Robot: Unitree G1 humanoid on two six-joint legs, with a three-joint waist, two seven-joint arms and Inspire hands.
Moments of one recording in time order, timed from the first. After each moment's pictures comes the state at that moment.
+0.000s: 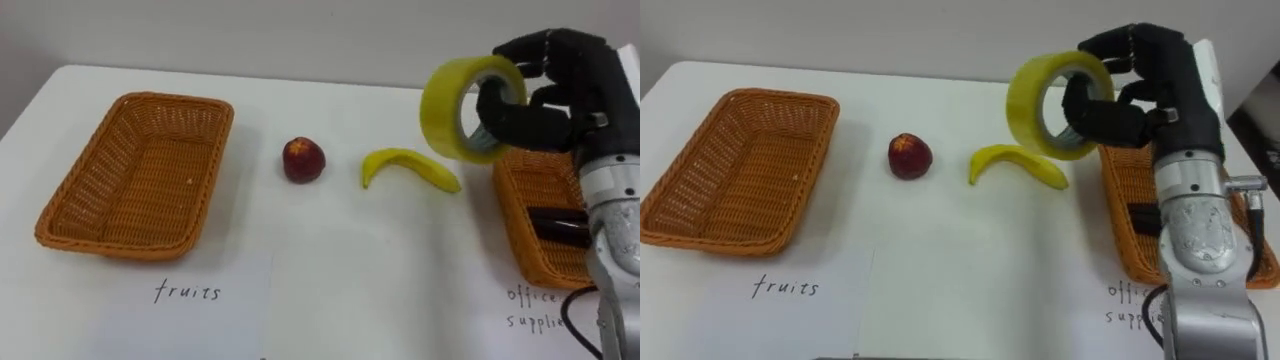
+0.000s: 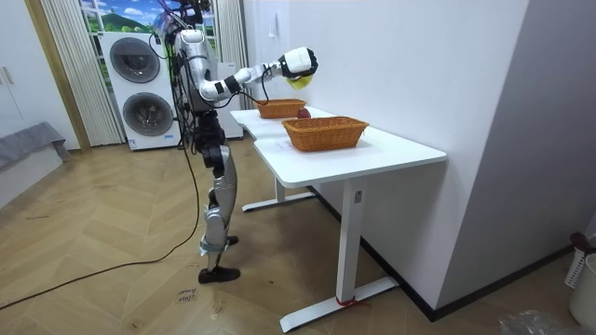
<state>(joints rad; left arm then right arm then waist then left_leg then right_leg) 0.29 0.17 0.15 1.05 0.01 0.06 0.26 -0.06 -0.31 -0.19 -0.27 -0.11 0.17 -0.07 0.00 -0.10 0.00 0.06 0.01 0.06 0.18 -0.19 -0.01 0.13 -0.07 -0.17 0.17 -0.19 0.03</state>
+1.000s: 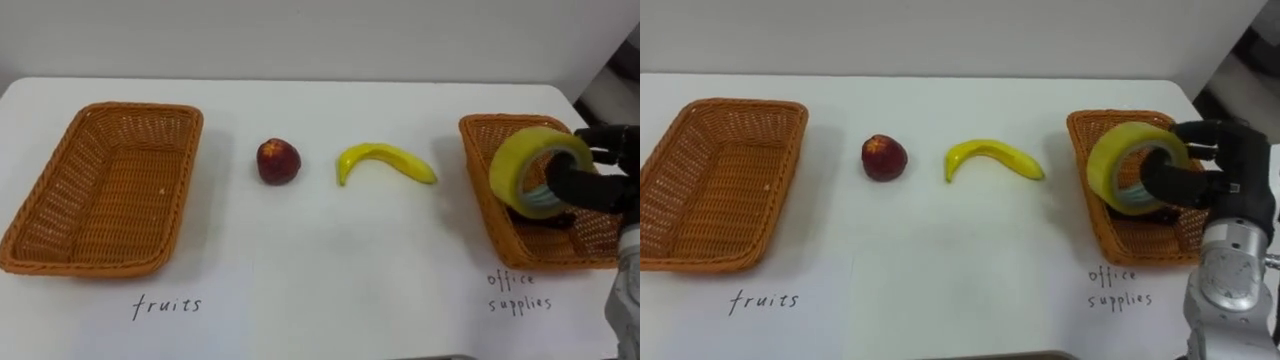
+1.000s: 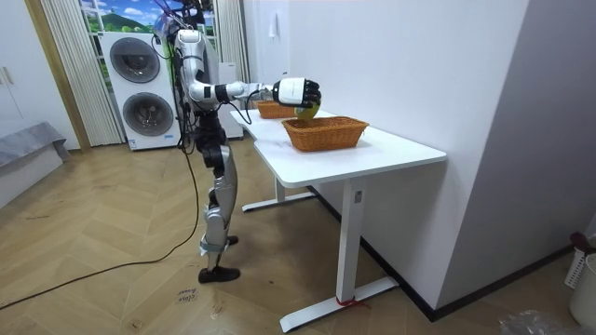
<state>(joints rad) 0.33 0.17 0.20 0.96 0.05 0.13 0.24 0.03 -0.31 -0.30 0.00 -0.02 0.20 -0.27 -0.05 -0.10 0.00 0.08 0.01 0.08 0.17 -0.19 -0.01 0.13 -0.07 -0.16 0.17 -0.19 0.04</state>
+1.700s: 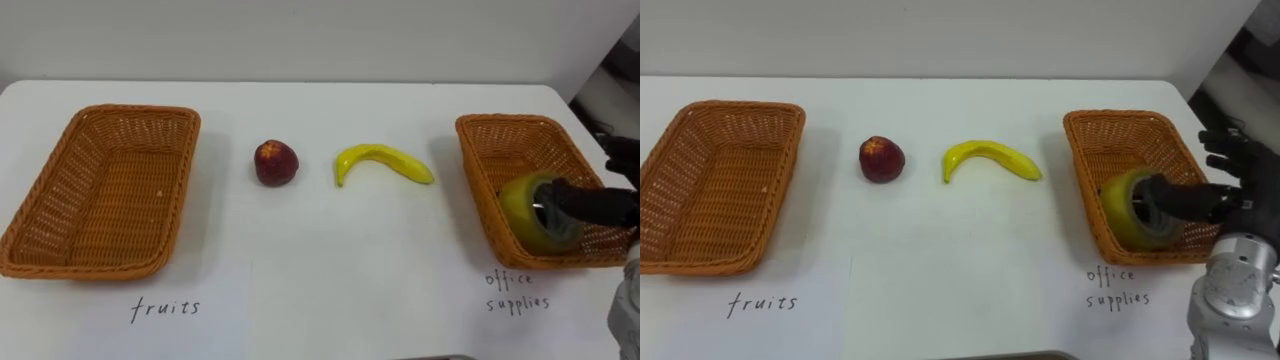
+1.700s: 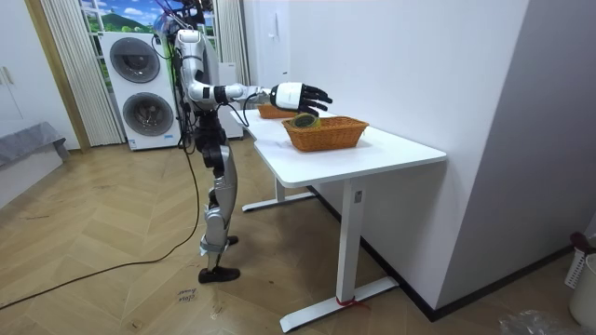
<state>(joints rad) 0.33 0.17 0.21 0.96 0.03 0.13 0.24 0.04 -0.31 -0.31 0.03 -0.02 0.20 -0.31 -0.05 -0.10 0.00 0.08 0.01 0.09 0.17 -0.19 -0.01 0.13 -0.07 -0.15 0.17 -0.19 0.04</state>
